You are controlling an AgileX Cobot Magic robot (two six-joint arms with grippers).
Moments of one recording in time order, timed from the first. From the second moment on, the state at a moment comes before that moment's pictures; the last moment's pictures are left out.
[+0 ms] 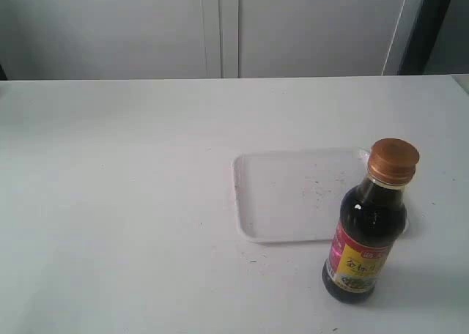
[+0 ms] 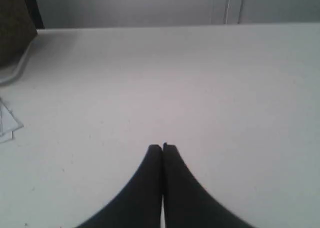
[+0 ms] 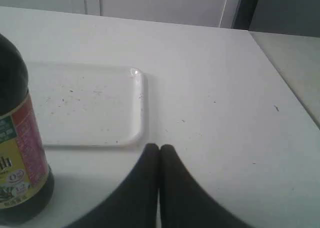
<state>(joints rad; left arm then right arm) -0.02 0.00 0.02 -0.15 0.27 0.13 0.04 0.00 0.00 -0.08 0.36 0.02</state>
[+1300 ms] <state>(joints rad) -0.02 0.67 -0.38 0.31 -0.20 -0.32 0.04 0.00 0.00 -0.08 0.36 0.02</state>
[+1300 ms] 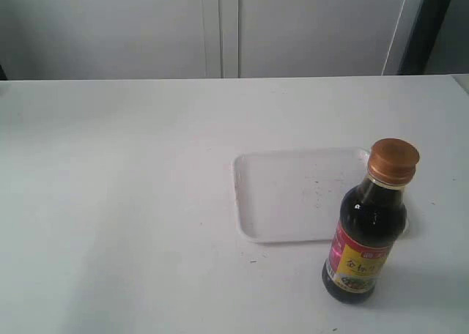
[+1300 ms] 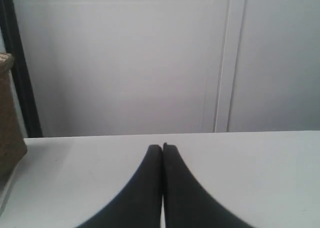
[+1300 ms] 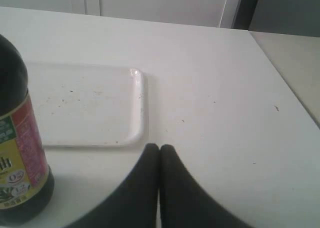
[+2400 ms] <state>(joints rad) -0.02 1.06 -0.48 0.92 -0.75 -0.71 0.04 0.00 0.00 -0.08 0.36 0.02</state>
